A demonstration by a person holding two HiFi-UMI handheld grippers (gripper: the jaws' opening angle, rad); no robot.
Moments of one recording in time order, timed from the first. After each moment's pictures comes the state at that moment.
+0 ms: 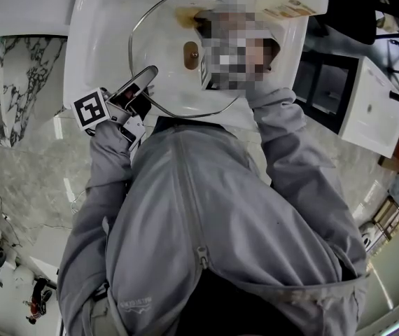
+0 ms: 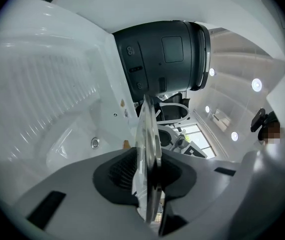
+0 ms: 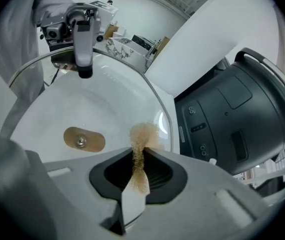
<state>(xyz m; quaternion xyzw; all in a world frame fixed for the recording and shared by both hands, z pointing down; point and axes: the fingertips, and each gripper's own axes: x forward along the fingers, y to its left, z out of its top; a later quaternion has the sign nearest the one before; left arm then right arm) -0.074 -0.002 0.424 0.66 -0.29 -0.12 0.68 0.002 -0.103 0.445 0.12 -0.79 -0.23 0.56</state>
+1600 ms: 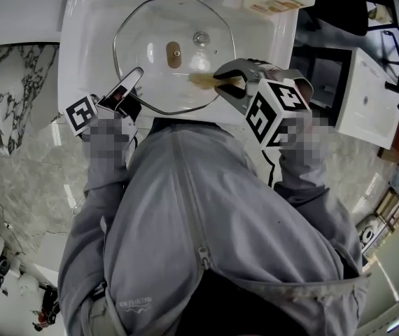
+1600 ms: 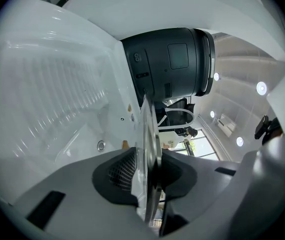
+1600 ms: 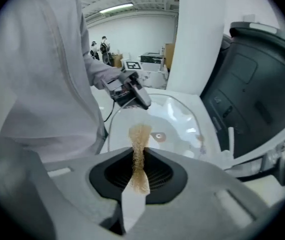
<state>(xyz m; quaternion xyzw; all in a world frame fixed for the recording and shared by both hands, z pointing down) -0.085 -0.002 0.436 0.64 -0.32 -0.14 0.68 0.061 0.037 0.370 -0.03 -0.86 -0.01 0.51</state>
